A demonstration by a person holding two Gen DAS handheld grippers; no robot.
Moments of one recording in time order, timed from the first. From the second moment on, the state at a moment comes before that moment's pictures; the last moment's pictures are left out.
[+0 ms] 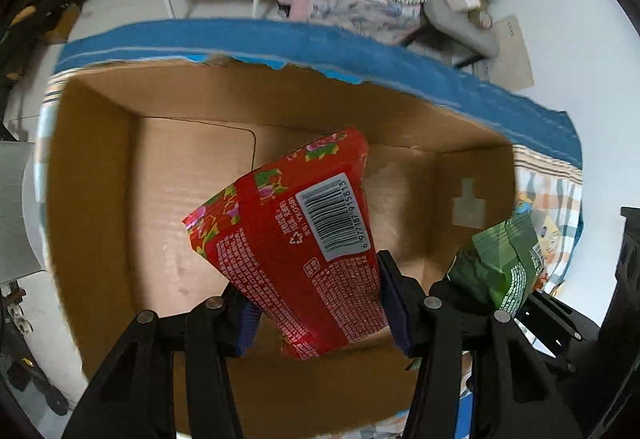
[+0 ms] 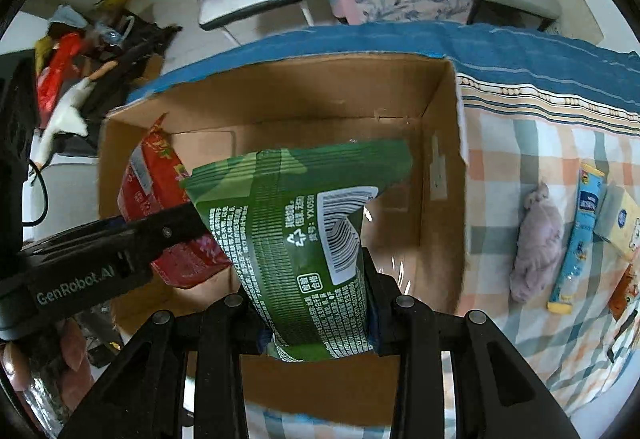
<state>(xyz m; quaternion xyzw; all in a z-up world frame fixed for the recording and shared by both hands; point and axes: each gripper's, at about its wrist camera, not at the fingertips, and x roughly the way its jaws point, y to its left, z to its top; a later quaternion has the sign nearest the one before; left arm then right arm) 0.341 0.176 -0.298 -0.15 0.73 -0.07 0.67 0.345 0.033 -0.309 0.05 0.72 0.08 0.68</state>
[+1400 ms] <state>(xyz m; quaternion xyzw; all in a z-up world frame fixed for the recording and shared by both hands) 0.256 0.209 -0.201 -0.04 0.64 0.00 0.77 0.270 0.038 -0.230 0.01 0.67 0.05 0.74</state>
